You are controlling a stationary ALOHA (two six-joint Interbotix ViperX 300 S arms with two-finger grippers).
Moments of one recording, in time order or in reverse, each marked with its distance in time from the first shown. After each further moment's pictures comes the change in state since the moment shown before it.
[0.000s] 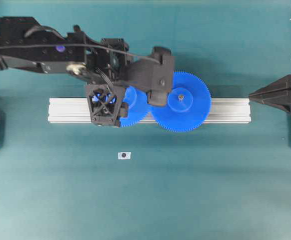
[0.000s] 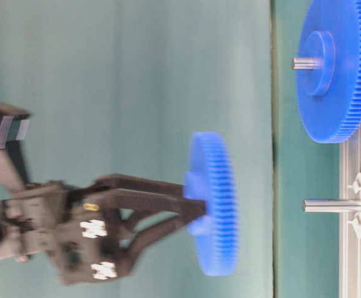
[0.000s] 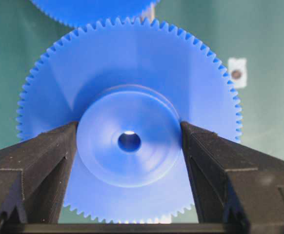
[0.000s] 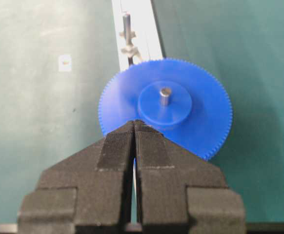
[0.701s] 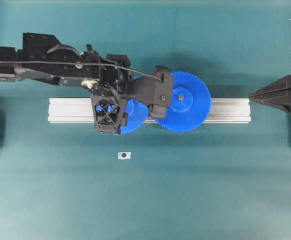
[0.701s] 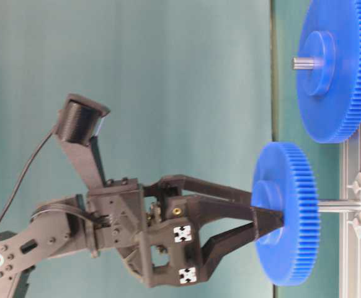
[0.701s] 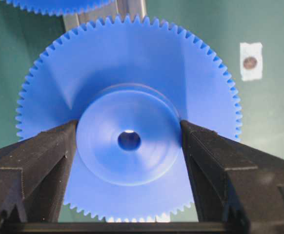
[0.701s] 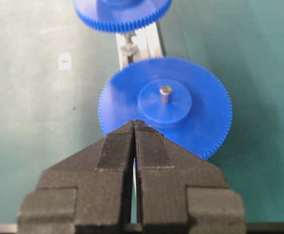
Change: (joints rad) left arm 0.002 0.067 0.092 0.000 -0.120 0.008; right arm 0.000 -0.002 0.005 0.000 0.002 0.000
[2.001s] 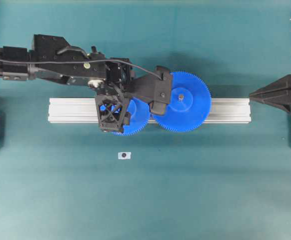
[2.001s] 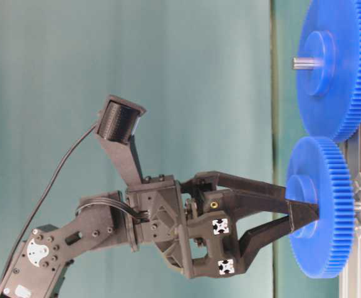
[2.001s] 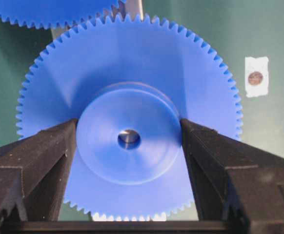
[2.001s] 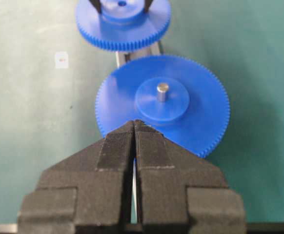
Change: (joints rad) left arm 0.035 0.043 0.041 -0.003 -0.049 0.018; right arm -0.008 -0.003 0.005 0.000 0.000 0.000
